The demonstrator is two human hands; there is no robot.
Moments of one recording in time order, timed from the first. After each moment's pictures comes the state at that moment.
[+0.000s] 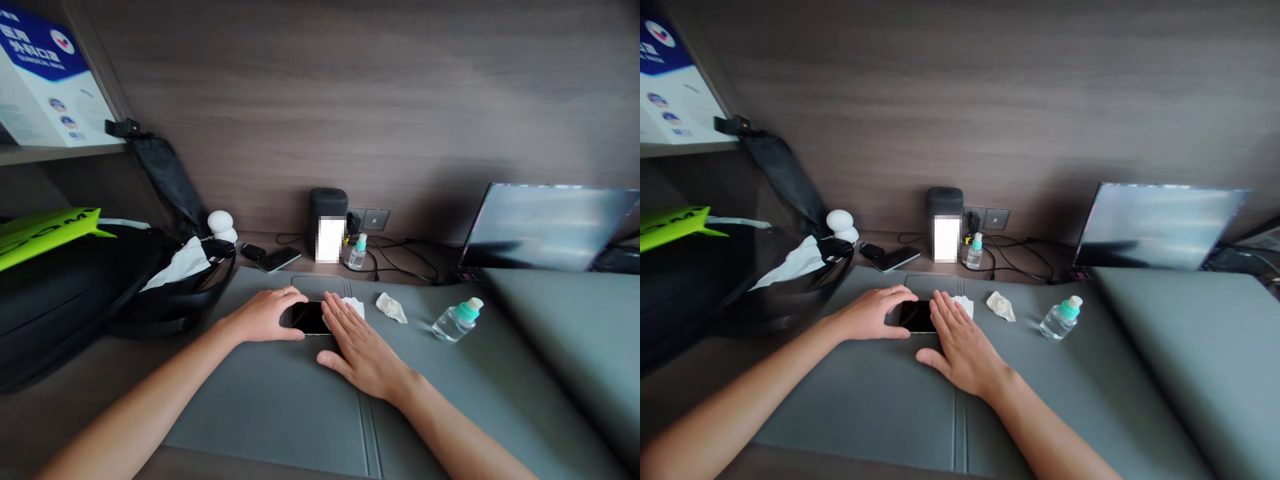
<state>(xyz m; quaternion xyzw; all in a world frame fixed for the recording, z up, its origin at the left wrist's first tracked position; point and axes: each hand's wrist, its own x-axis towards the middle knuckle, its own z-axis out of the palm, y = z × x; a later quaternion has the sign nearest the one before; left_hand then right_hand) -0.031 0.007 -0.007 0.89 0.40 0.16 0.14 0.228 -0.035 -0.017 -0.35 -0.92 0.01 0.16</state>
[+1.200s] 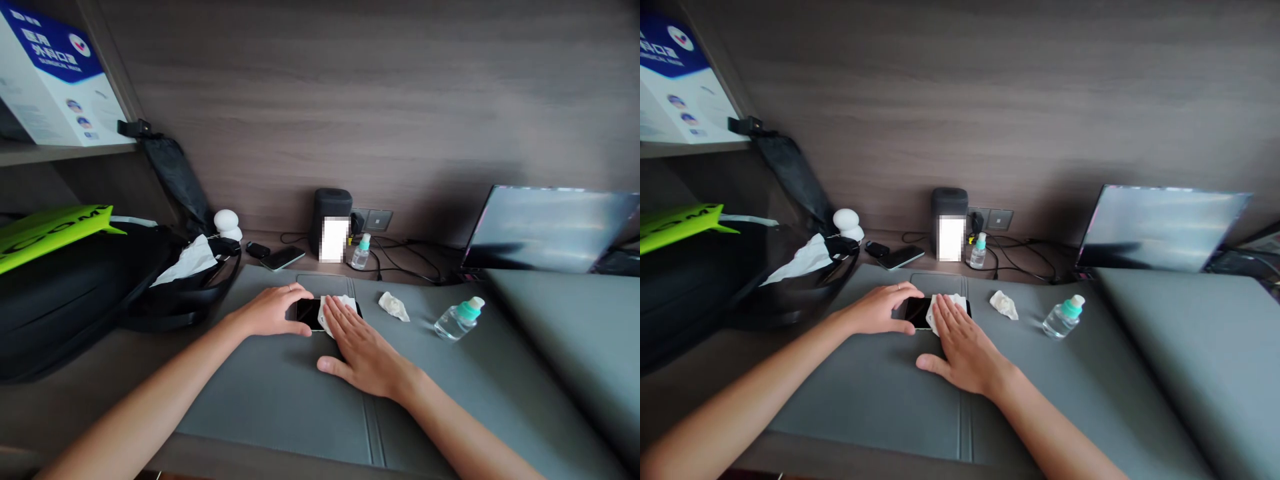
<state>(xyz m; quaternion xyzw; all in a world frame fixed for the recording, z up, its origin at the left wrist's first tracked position) -0.033 0.010 -0.008 0.89 0.38 0.19 0.18 0.224 -0.037 -0.018 -0.34 -0.93 0.03 0.09</state>
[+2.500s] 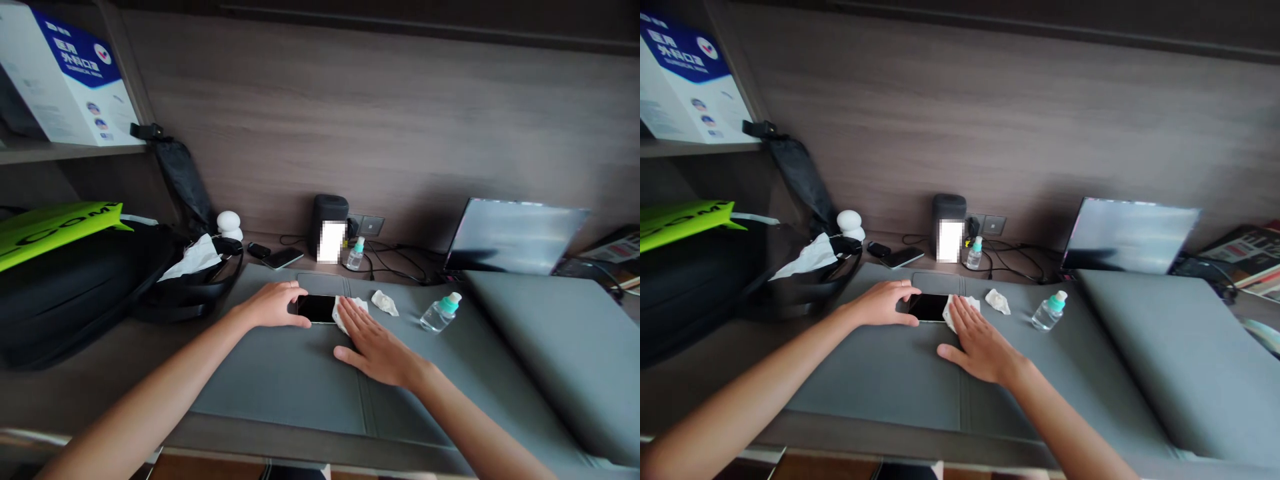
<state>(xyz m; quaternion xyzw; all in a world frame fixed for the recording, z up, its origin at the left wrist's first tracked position) -0.034 0.011 -0.006 0.89 0.41 0.16 0.10 0.248 -0.047 -0.006 -0.41 -0.91 0.07 0.01</state>
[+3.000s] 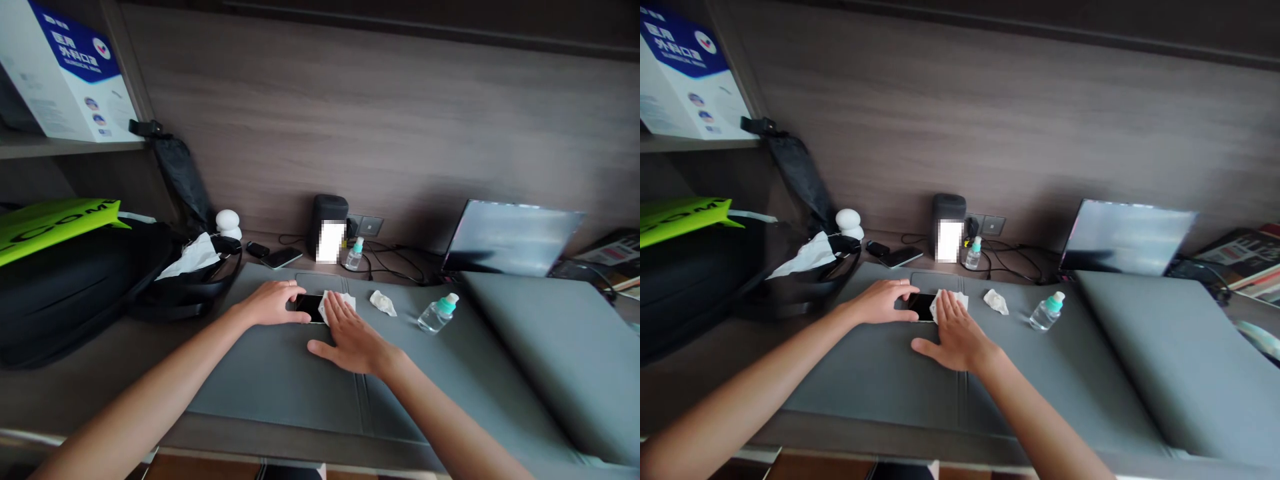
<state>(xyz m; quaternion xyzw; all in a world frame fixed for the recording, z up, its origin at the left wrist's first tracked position) -0.033 0.010 -0.002 0.89 0.42 0.16 0.11 0.201 -0.041 0.005 -0.46 -0.88 0.10 -0.03</state>
